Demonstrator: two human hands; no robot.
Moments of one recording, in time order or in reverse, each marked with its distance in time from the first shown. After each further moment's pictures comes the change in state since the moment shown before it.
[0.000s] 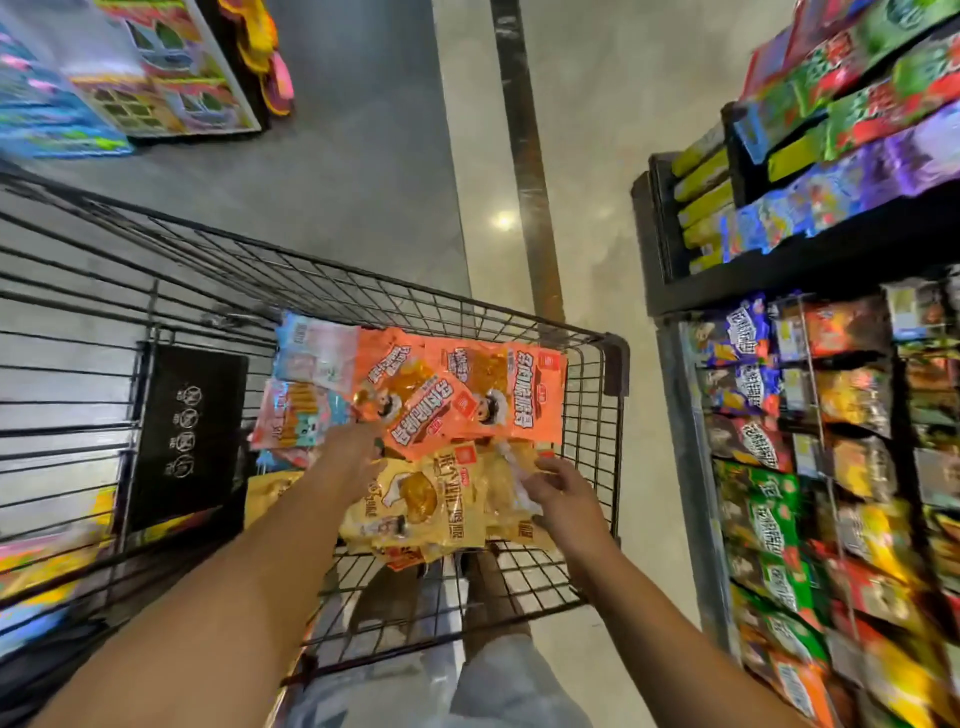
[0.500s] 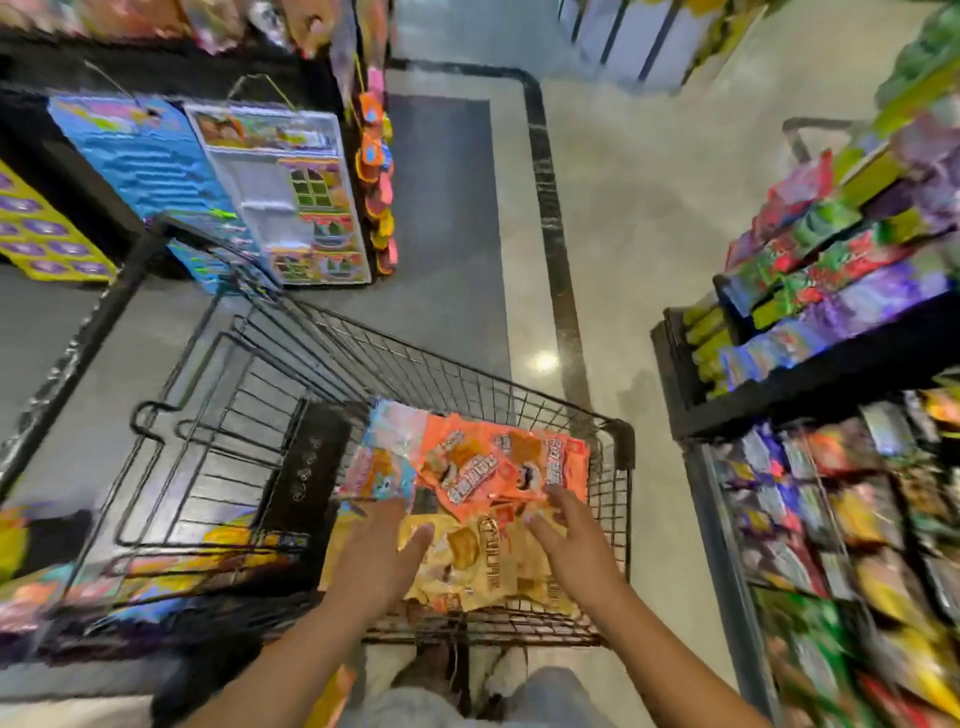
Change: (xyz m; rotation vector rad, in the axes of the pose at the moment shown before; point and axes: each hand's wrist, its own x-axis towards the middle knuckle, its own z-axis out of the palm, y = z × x) left_hand -0.183 -0.068 -0.086 0.921 0.188 0.734; right_hand -0.120 -0.037 -0.003 -0.375 -0.061 -0.560
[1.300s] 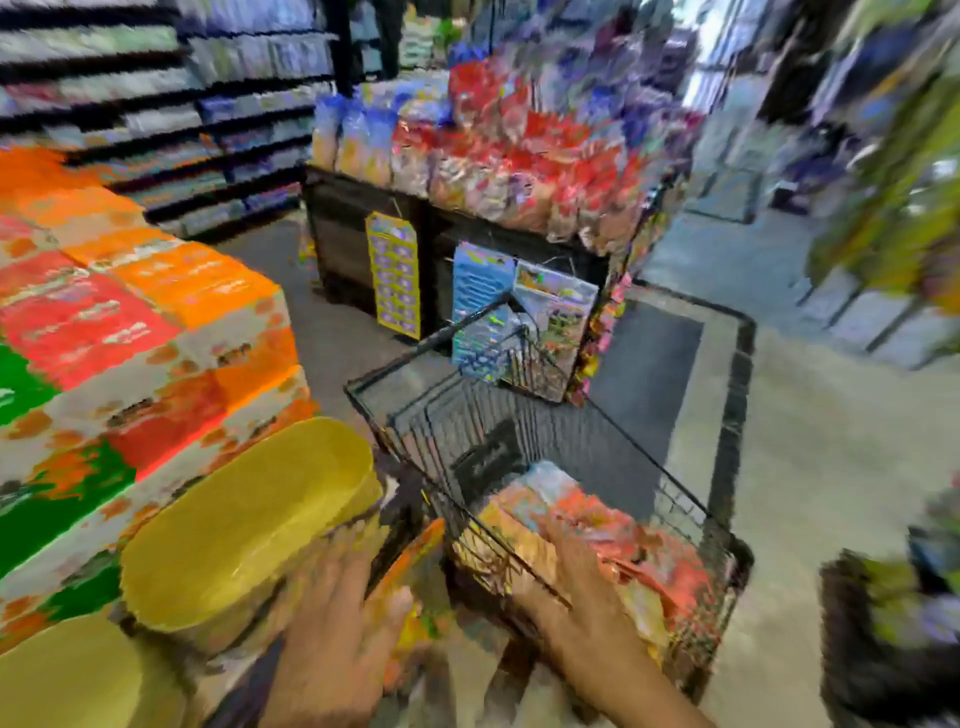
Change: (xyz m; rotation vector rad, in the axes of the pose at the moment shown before) left_hand -0.460 -0.031 0.041 -0.265 0.898 -0.083; right_hand -0.294 -0.032 0.023 -0.238 -0.339 -0.855
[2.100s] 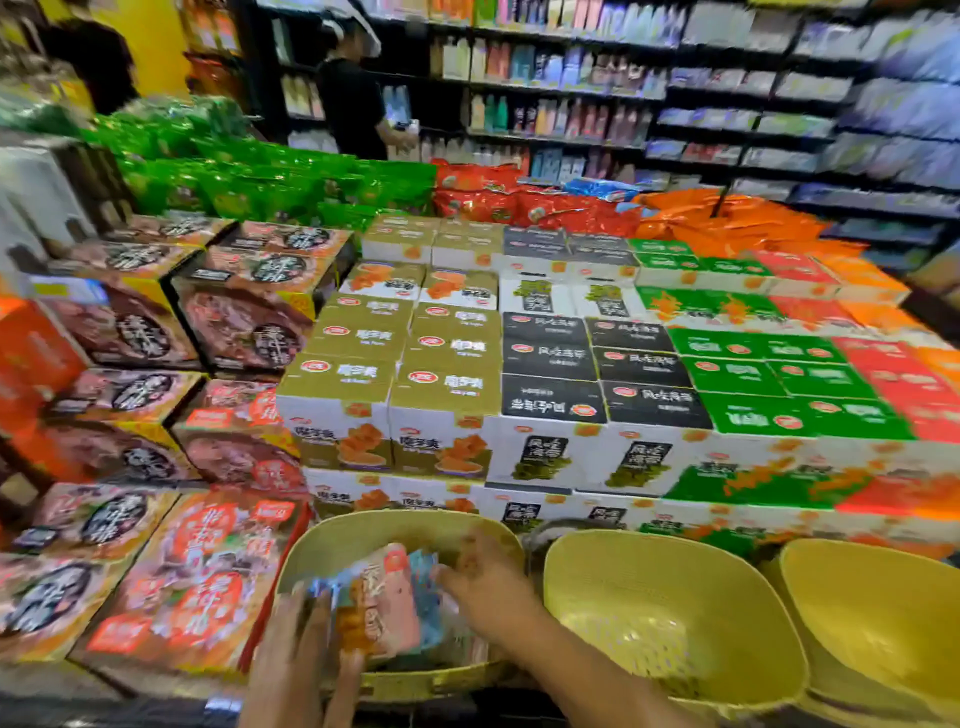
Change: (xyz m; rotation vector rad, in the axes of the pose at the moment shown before) left_hand -0.440 -0.328 -0.249 0.272 0.740 -0.855; right_hand -0.184 -0.359 0.547 -0.157 -1.084 -0.318
